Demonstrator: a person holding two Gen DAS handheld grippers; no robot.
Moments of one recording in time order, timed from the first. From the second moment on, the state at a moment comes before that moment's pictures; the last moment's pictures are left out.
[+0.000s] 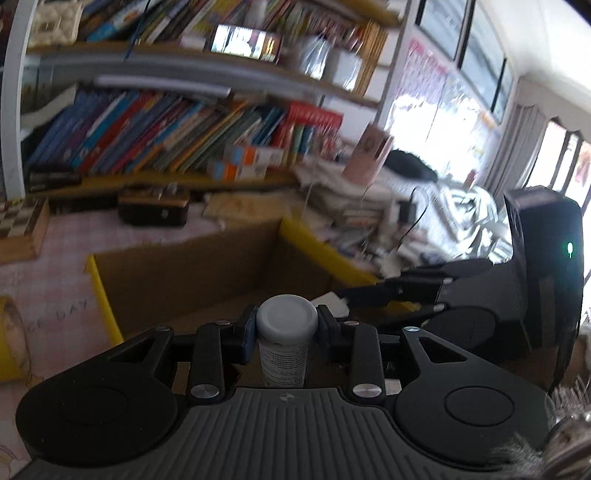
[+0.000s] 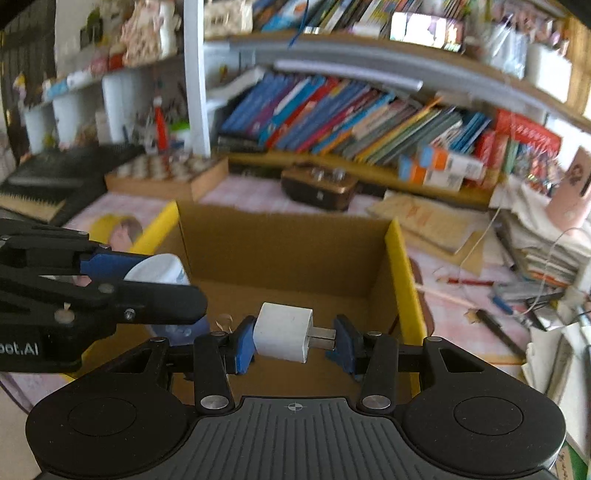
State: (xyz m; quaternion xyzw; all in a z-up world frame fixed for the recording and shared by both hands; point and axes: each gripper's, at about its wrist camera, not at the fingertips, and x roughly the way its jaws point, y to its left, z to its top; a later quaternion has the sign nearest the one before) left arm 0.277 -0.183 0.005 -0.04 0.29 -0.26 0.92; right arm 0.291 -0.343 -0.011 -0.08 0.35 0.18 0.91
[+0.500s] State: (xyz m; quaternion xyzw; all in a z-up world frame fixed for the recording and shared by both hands) left arm 0.292 -0.195 -0.021 -0.01 0.33 -0.24 0.91; right arm 0.328 -0.339 -0.046 -0.12 0.45 0.21 0.86
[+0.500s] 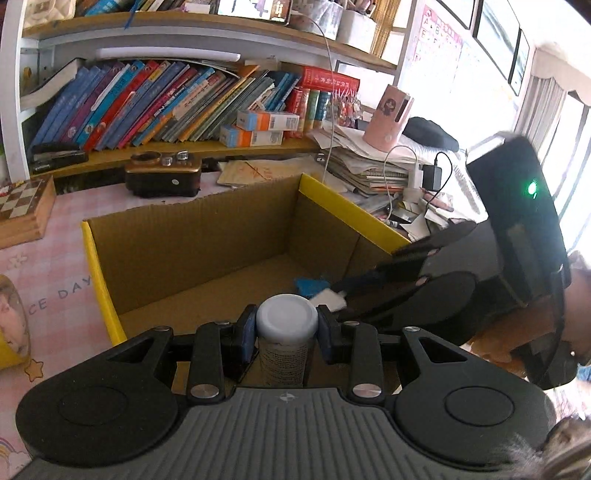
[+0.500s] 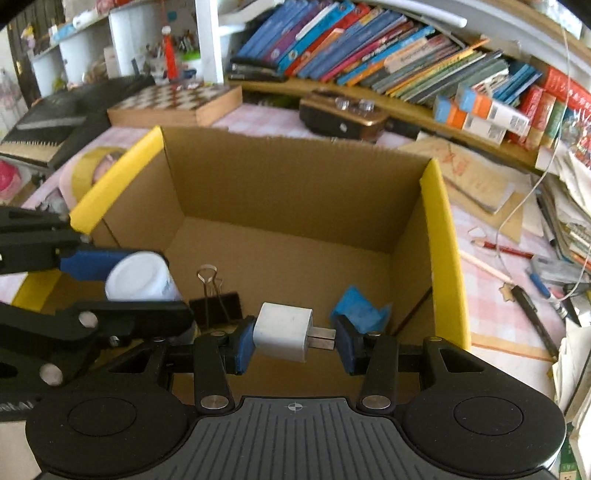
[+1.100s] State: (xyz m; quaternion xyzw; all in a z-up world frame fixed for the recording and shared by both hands) left arm 0.242 -0.185 0.021 -0.02 0.18 -0.23 0.96; right arm 0.294 -0.342 -0.014 -0.08 0.36 0.19 0.91
